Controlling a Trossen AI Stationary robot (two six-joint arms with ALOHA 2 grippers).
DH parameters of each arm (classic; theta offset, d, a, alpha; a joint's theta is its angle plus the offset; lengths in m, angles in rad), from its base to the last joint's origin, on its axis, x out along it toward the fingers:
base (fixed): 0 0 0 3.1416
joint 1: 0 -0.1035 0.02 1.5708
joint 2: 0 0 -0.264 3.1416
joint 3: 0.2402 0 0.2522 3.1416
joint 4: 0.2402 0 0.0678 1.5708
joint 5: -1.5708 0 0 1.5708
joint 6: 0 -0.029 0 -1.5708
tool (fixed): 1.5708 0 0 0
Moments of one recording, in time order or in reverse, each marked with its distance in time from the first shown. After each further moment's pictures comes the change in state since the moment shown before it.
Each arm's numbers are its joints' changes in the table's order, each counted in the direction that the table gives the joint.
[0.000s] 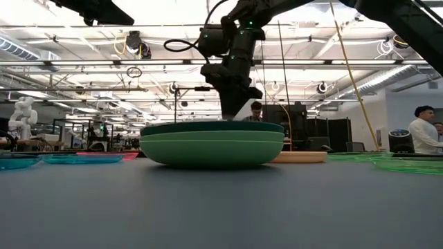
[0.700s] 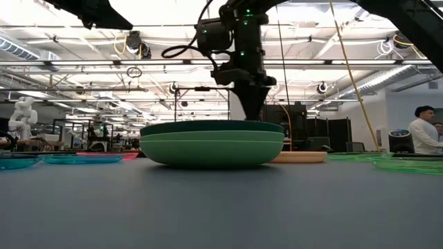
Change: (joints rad) left arm 0.000 0.000 -0.001 0.054 0.000 0.008; right arm -0.108 0.000 0.000 0.261 -0.243 -0.034
